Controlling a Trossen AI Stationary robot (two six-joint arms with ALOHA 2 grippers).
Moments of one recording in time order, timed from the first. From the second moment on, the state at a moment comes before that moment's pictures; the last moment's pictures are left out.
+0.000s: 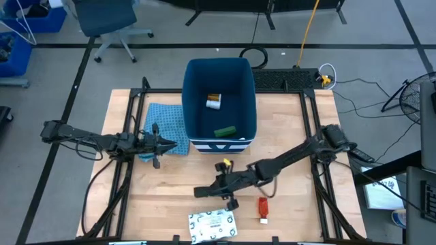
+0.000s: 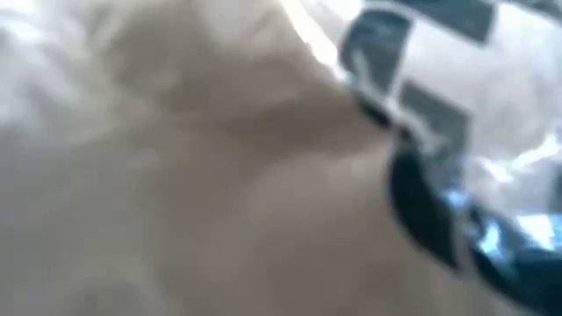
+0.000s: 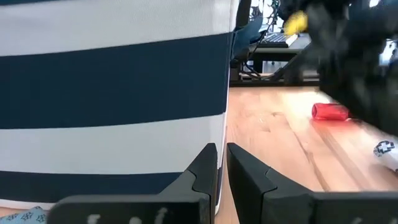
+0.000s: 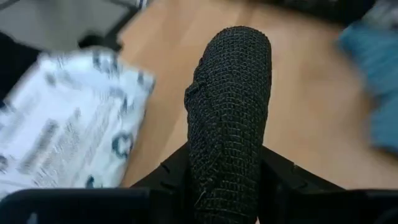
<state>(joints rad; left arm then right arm) -0.16 0.41 0.03 0.31 -0.27 0.02 0.37 1.88 1.21 0.09 0.10 -0.05</state>
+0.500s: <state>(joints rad) -0.16 0.41 0.03 0.31 -0.27 0.02 0.39 1.03 0.97 -0.09 0.26 -0.14</state>
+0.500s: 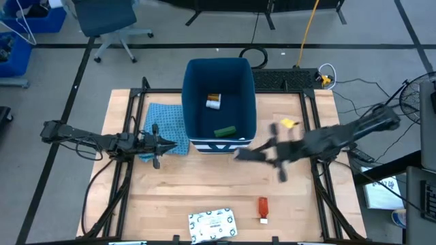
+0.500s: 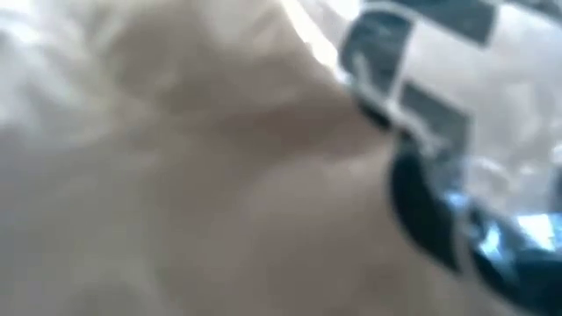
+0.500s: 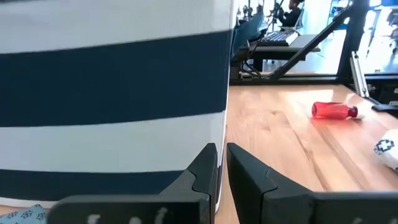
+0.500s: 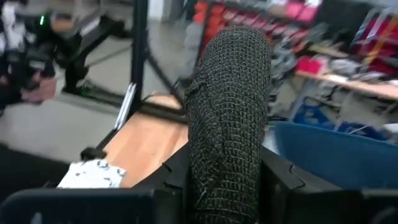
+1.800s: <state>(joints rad) -0.16 0.41 0.03 0.41 -0.27 0.05 0.11 0.76 0.86 -0.04 0.42 -0.09</state>
